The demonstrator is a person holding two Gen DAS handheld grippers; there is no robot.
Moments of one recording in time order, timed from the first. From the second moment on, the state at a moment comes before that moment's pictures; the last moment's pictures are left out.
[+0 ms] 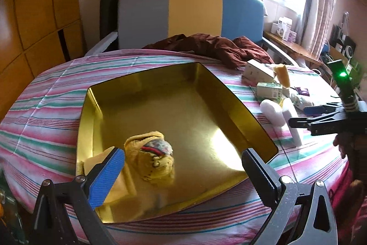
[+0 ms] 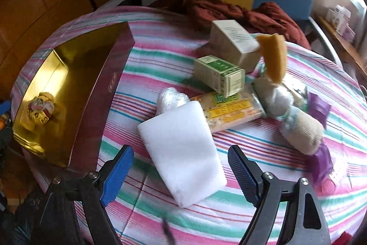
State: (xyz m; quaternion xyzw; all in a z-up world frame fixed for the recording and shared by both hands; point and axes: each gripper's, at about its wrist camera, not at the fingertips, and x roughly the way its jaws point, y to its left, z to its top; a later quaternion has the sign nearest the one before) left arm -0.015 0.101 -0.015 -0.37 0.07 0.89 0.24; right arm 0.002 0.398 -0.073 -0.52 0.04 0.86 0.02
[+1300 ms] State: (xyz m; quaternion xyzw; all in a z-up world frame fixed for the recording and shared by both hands) left arm -0.025 0.266 -0.009 -0.37 0.15 0.84 0.36; right arm 0.038 0.491 -0.038 -0.39 0.23 0.88 0.12
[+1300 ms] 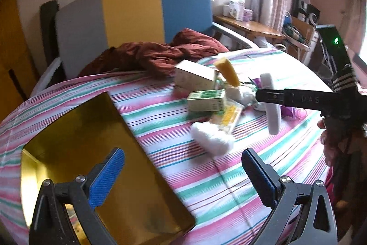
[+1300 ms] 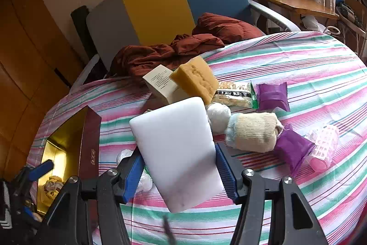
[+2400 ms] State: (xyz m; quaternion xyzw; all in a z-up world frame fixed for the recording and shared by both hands) left arm -0.061 0.352 -0.090 -0.44 0.18 0.83 0.30; right arm 0.038 0.486 -0.034 -0.38 0.22 0.89 0.11
